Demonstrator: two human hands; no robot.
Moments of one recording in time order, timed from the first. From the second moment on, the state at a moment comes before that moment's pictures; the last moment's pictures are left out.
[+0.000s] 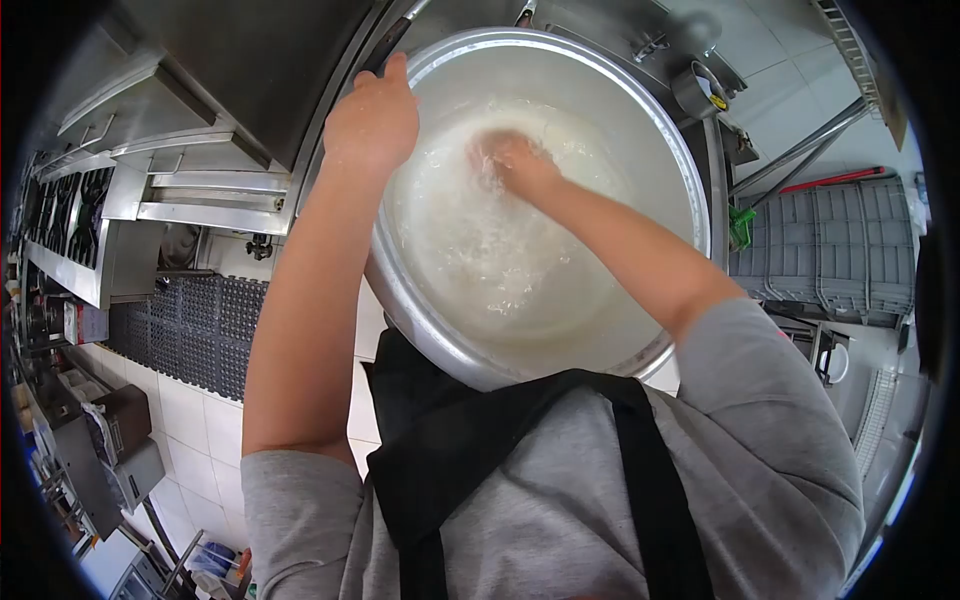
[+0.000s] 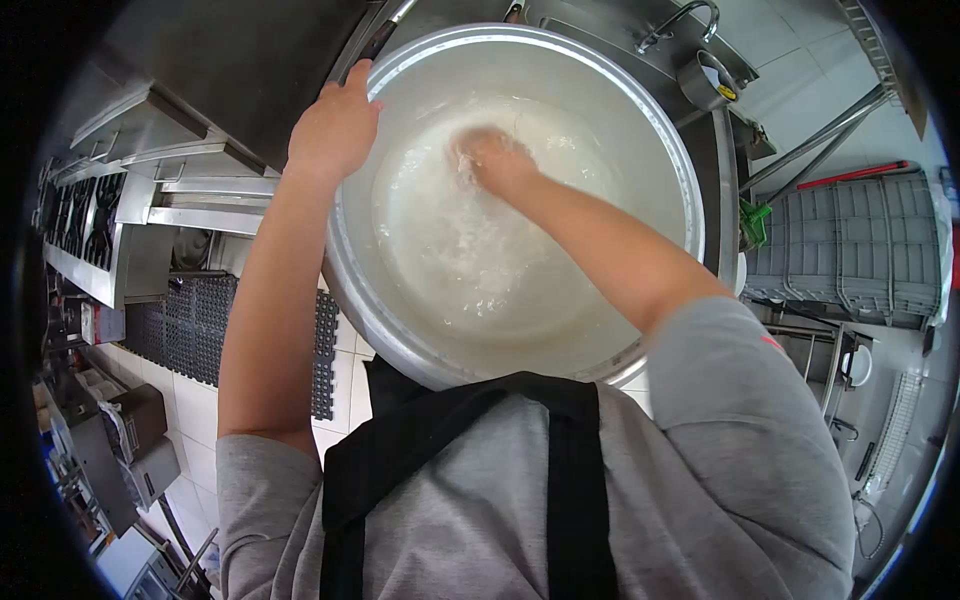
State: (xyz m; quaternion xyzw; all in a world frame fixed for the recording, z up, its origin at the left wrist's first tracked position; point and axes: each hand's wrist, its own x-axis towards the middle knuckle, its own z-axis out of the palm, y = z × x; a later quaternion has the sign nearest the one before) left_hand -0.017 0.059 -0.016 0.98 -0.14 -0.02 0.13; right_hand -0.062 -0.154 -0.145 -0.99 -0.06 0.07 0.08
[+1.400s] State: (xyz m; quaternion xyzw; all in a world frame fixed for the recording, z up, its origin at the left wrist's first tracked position) left_hand -0.027 0.083 -0.016 0.97 -0.16 -0.02 0.19; right_hand -0.005 -0.063 -0.157 -0.75 0.31 -0.09 0.57
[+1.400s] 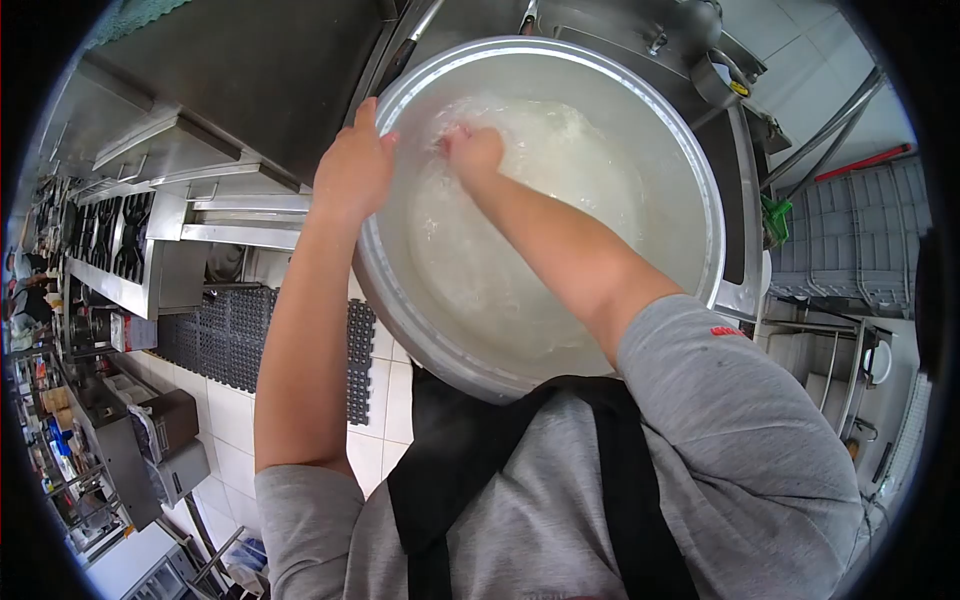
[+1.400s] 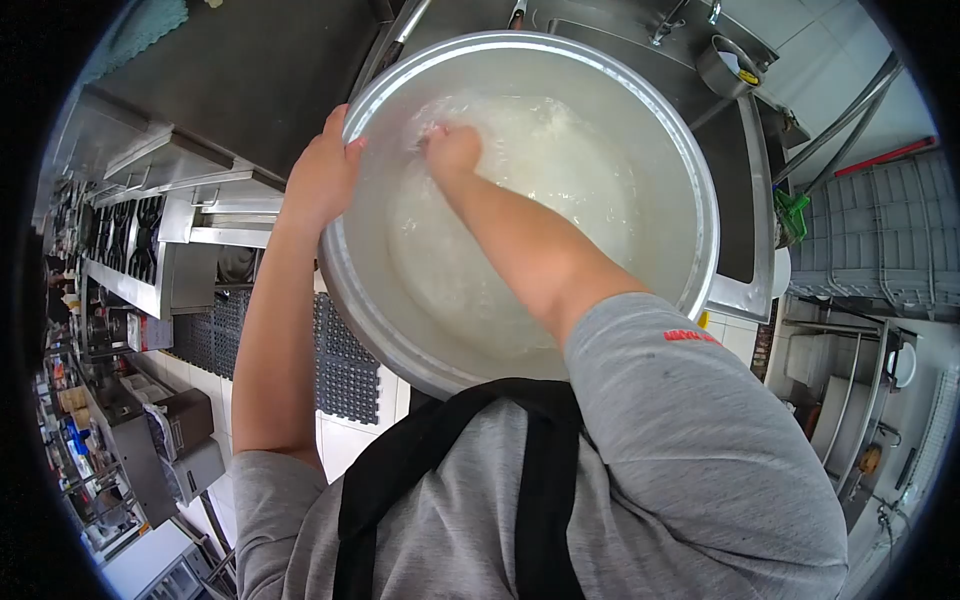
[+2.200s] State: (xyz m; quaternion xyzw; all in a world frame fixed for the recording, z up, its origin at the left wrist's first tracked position) left_hand -0.025 0.090 -0.024 0.93 -0.13 -0.03 0.34; right_hand 0.001 -0.057 -0.097 -0.53 0.30 -0.07 0.79
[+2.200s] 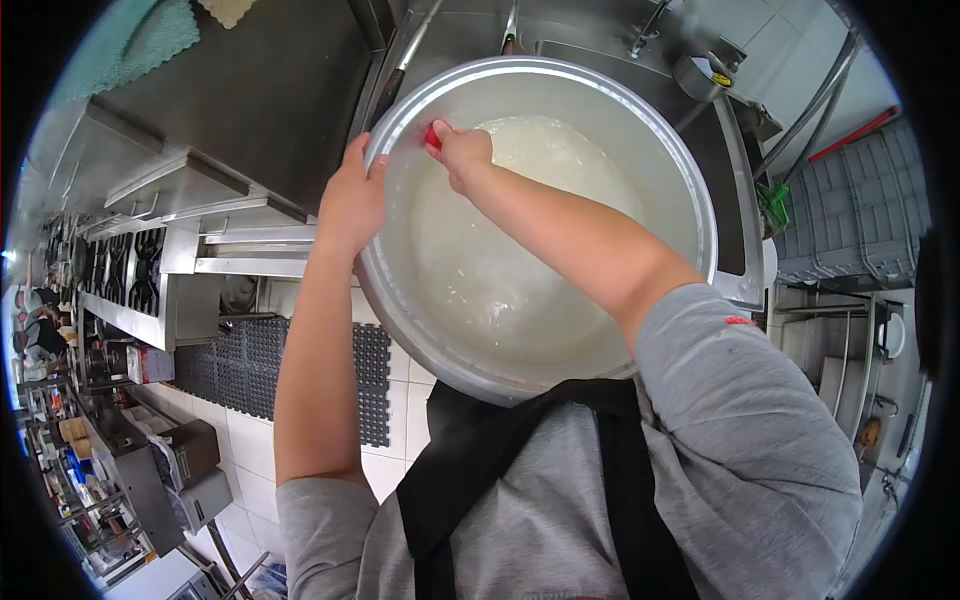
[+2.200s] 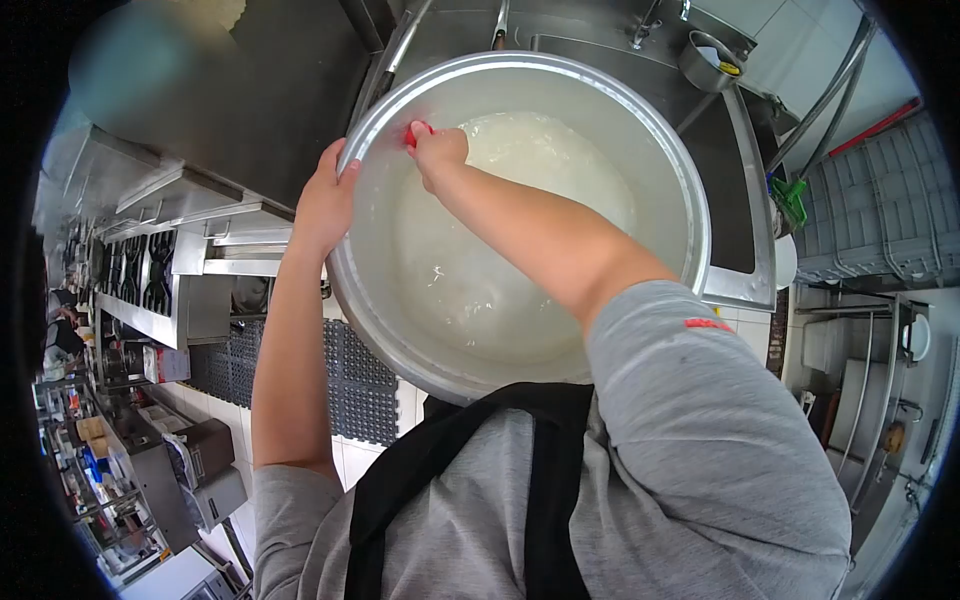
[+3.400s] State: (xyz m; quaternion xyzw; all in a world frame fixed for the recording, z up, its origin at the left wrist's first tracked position) left_hand -0.209 0.082 -0.027 0.71 -0.03 -0.15 0.69; right_hand 0.064 -0.142 -0.147 -0.40 0.39 -0.30 0.77
